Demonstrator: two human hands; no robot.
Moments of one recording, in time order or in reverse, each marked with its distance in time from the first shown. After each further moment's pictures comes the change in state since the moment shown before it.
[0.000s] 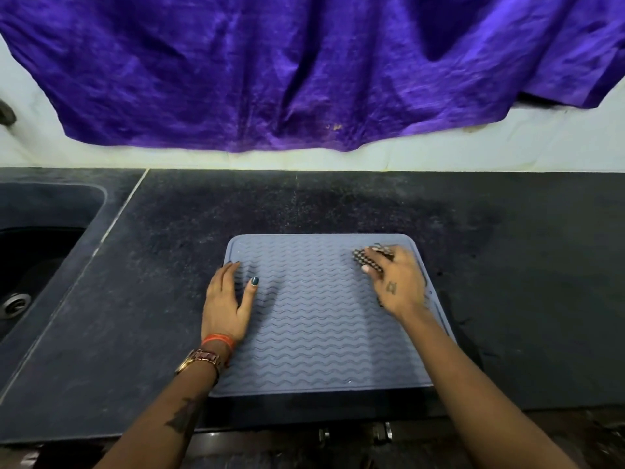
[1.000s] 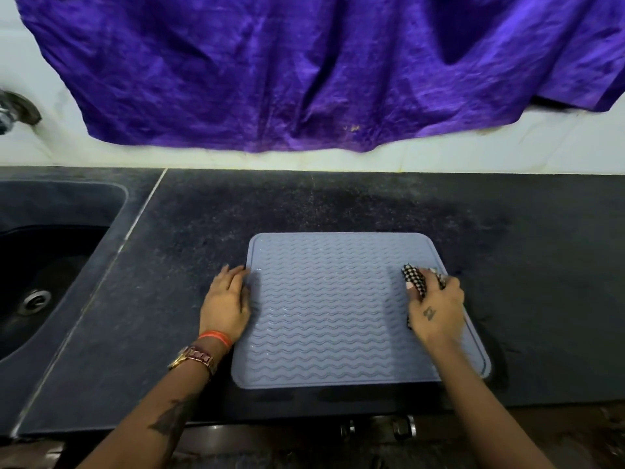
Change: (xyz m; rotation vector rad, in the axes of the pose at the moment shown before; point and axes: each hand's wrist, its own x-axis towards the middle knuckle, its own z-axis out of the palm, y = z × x) left_hand 0.006 -0.037 -0.033 0.196 -0.120 0.073; right_hand -0.061 -0.023 -0.013 0.027 0.127 0.397
